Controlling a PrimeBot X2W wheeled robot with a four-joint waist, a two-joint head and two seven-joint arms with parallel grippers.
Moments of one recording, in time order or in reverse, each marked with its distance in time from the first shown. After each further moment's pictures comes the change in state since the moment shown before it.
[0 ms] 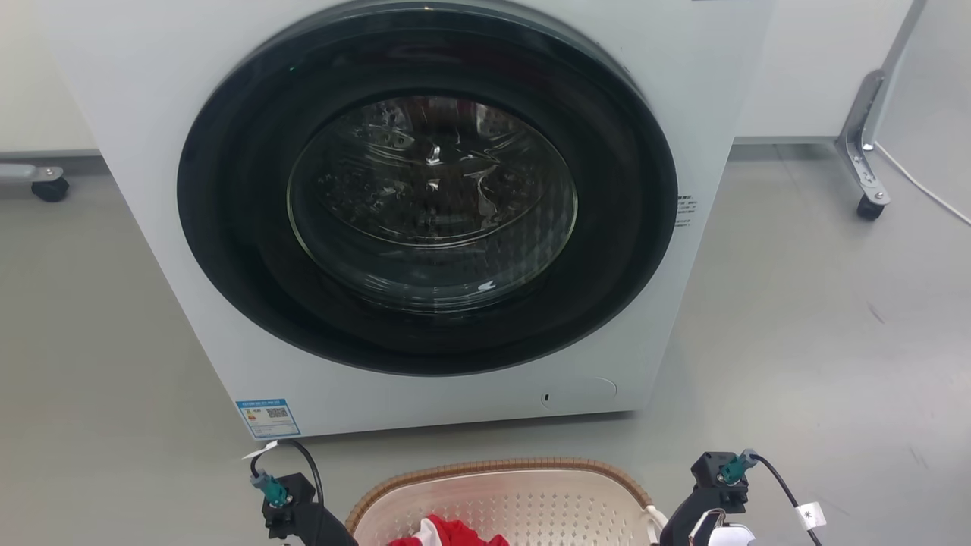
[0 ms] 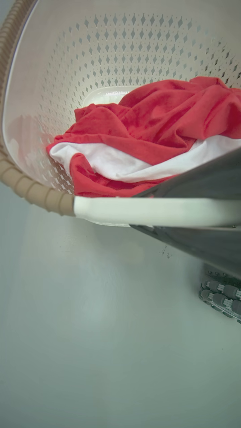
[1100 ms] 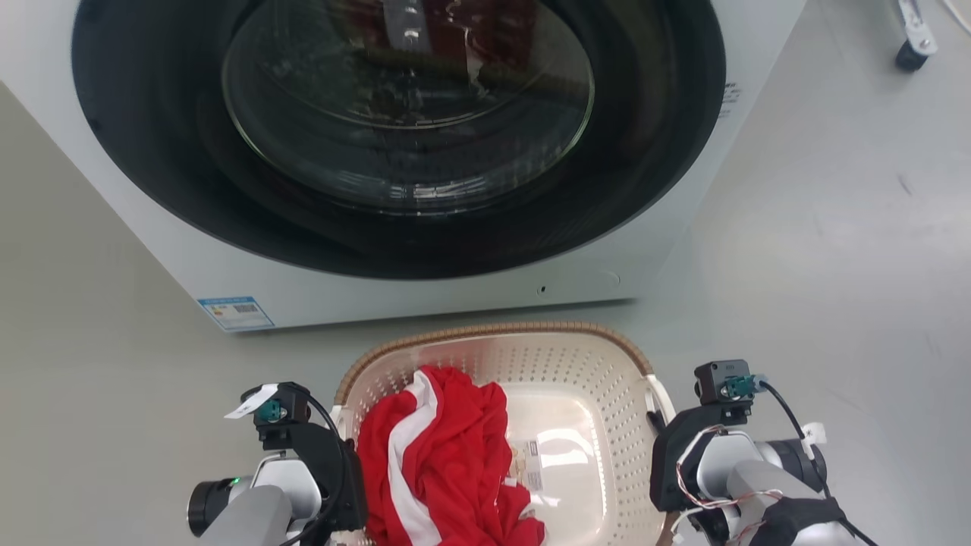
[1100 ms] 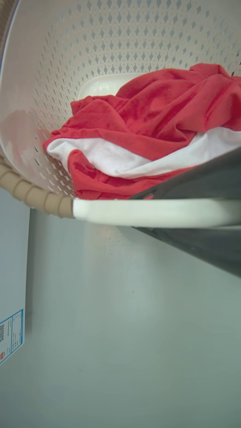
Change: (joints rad) left arm -0.109 0.012 -0.037 -0.066 0.073 0.021 -0.306; right arm -0.142 -0.001 0.027 -0.018 -0.056 -0.063 -0.286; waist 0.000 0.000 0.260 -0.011
